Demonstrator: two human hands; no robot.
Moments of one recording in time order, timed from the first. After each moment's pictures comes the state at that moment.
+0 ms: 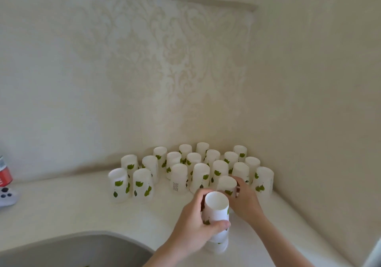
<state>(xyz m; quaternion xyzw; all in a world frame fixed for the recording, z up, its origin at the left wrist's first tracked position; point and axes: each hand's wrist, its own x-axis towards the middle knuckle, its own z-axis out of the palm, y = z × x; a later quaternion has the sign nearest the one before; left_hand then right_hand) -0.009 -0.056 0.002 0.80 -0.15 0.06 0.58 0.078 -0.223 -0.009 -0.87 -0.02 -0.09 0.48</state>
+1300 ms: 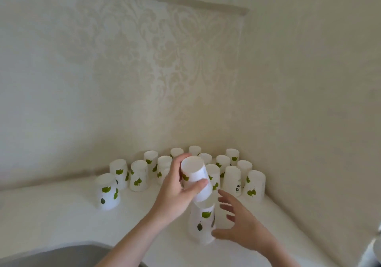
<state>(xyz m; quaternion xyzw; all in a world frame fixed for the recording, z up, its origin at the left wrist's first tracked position) 0.035 -0.044 0.050 0.76 -0.15 0.17 0.61 0.032 -0.245 -0.002 -0.86 -0.14 0.07 0.48</state>
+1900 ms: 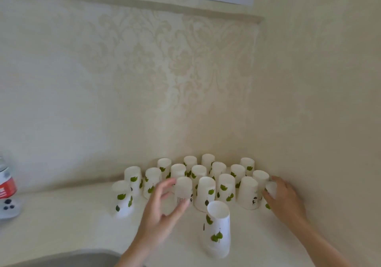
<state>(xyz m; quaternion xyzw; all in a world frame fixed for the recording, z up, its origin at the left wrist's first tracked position) 0.020 0.019 0.008 0.77 -0.07 0.22 0.59 0.128 -0.303 0.008 -0.94 0.09 -0.18 0.27</state>
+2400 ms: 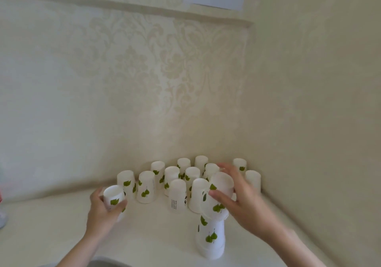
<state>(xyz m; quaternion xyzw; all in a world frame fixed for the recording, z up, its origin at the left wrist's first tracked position) 0.064 0.138 -0.028 0.79 0.23 0.24 0.52 0.029 -0.212 0.084 -0.87 -0.24 -0.16 0.40</state>
